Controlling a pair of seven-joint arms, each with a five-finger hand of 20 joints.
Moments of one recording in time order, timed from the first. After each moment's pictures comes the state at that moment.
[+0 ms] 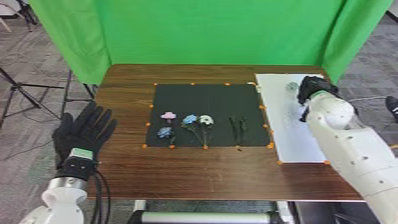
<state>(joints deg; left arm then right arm) 125.4 -50.5 -89.5 -120.9 0.2 10.2 28.8 -64.7 -56.0 65.9 -74.0 -136.2 -10.0 27.2</state>
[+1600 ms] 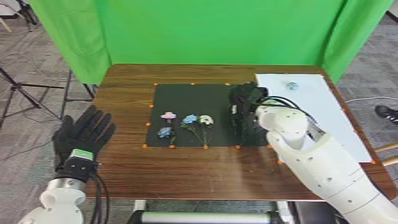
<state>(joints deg) 126.3 -50.8 -90.6 -121.4 0.9 13.7 27.0 -66.8 -59.4 54.5 -88.1 -151.2 -15.0 4.0</state>
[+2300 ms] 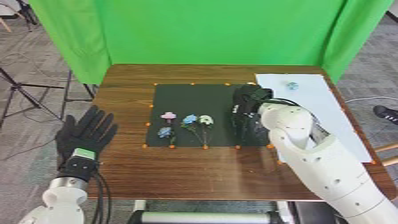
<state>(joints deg) 125.5 -51.0 -90.0 -121.0 0.5 13.7 26.2 -68.6 -59.4 57.0 -92.8 -144.6 -22.3 10.1</state>
